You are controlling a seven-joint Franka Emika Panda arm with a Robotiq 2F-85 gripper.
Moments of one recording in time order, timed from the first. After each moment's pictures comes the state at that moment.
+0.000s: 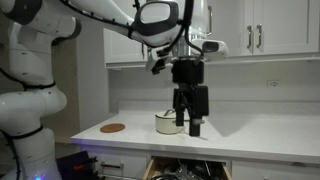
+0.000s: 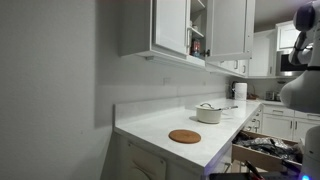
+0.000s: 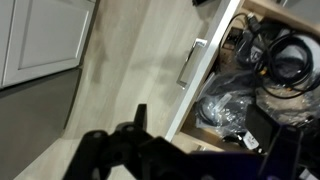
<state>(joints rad) -0.73 0.06 -0.20 -1.91 -0.13 1.97 -0.43</state>
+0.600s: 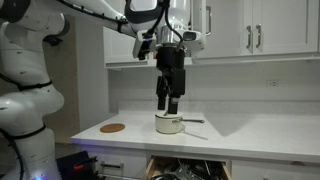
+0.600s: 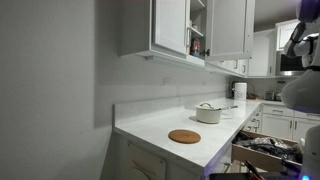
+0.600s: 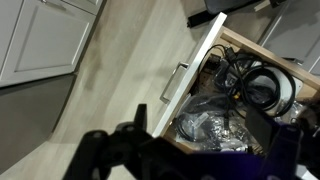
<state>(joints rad) -0.58 -0.08 -0.28 -1.98 -0.19 1.84 -0.44</state>
